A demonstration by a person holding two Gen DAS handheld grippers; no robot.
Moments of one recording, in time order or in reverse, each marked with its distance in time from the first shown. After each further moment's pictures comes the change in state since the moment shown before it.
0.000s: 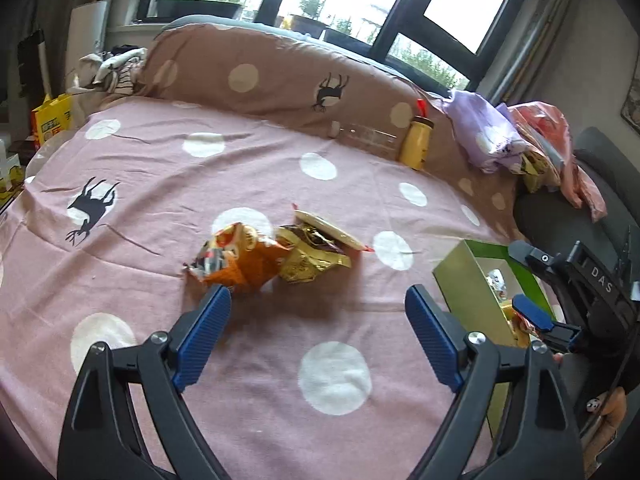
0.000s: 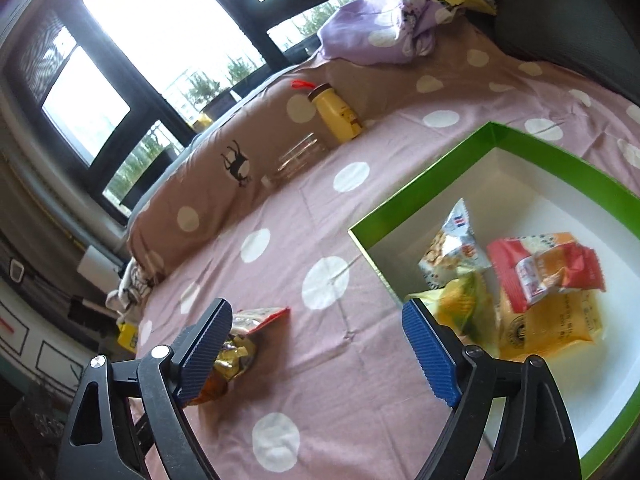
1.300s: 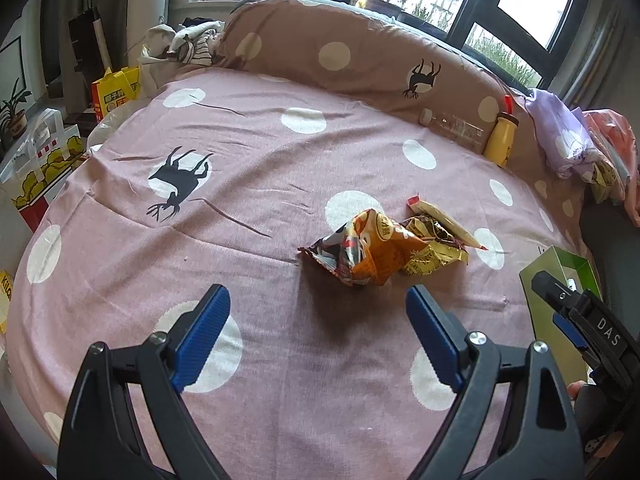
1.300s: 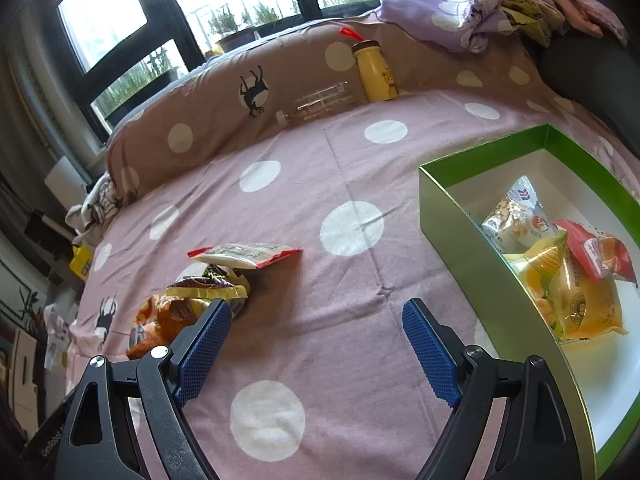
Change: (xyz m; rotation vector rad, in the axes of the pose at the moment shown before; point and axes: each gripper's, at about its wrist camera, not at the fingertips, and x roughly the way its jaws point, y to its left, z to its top) left arm 0.002 0.057 0.004 -0.060 0.083 0.235; right arm 0.039 0.053 -0.039 -0.225 0.085 -0.151
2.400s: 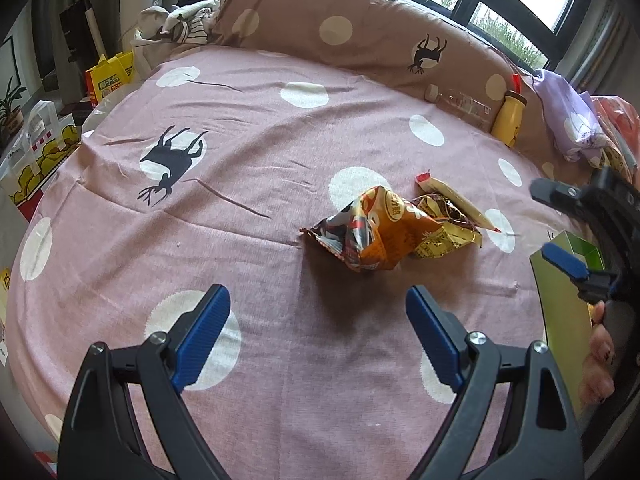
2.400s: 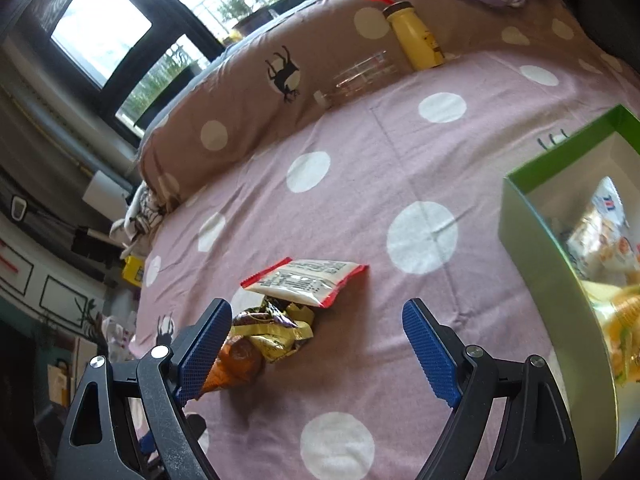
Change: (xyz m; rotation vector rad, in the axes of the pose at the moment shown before) left arm 0.015 0.001 0.000 0.013 0.085 0.011; right arm 0.051 0.031 0.053 0.038 0.178 0.204
